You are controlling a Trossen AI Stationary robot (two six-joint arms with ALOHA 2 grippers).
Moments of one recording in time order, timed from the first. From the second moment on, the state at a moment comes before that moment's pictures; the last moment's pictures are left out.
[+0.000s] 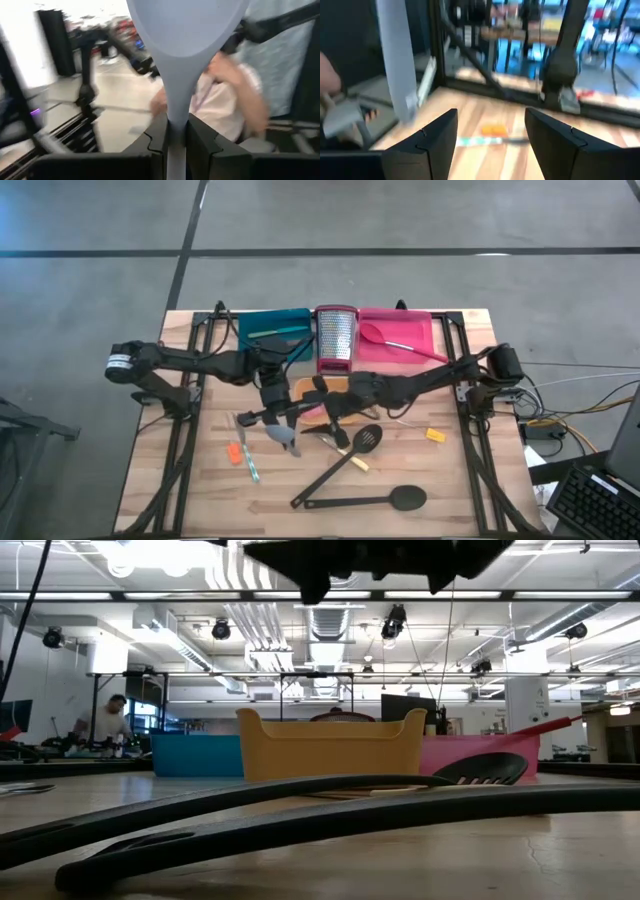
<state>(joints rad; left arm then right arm) 0.02 1.45 1.16 0.23 1.27 0.21 0.09 1.76 1.07 0.59 -0.26 -0.02</state>
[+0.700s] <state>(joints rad) 0.04 1.43 1.16 0.13 1.17 0.34 0.17 1.74 1.01 0.69 -0.26 0.03</state>
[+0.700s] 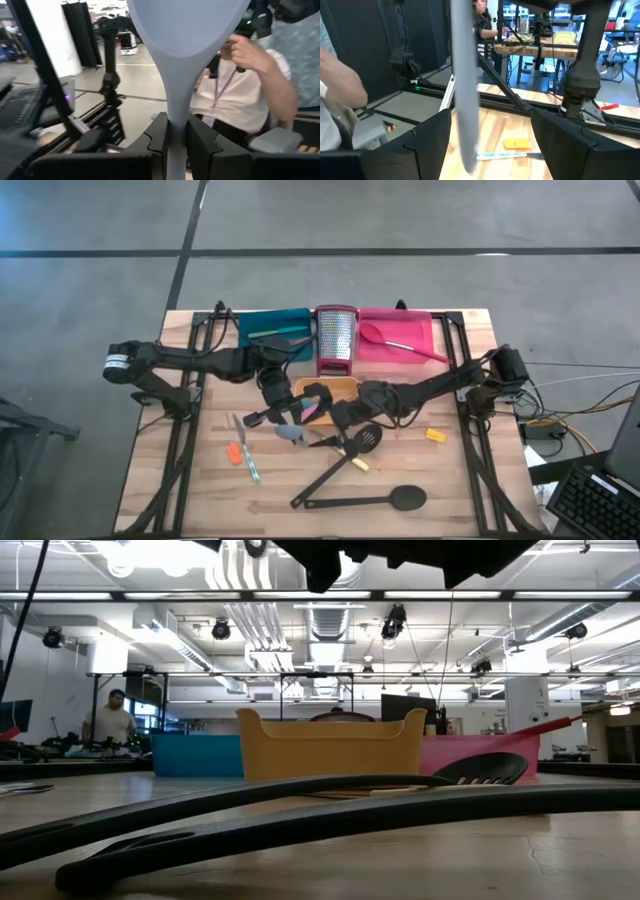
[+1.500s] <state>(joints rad) 0.04 1.42 1.16 0.08 1.13 0.31 0.19 1.84 1.15 0.61 -0.23 -0.09</state>
